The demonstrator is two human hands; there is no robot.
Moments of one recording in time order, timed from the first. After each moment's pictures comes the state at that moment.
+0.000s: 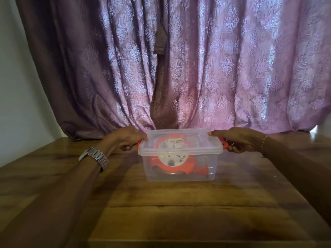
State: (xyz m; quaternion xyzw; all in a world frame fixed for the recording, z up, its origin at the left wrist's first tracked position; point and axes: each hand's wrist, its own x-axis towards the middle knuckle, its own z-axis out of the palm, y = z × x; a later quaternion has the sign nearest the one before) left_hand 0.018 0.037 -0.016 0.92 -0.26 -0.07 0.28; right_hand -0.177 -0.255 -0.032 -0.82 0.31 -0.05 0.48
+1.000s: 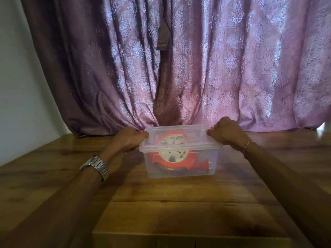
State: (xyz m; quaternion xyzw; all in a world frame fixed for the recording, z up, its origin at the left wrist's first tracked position) left_hand 0.012 0.052 -0.040 0.90 -0.24 0.01 0.36; right_hand -0.153 -0.210 -0.035 -0.88 0.28 -0.28 0.25
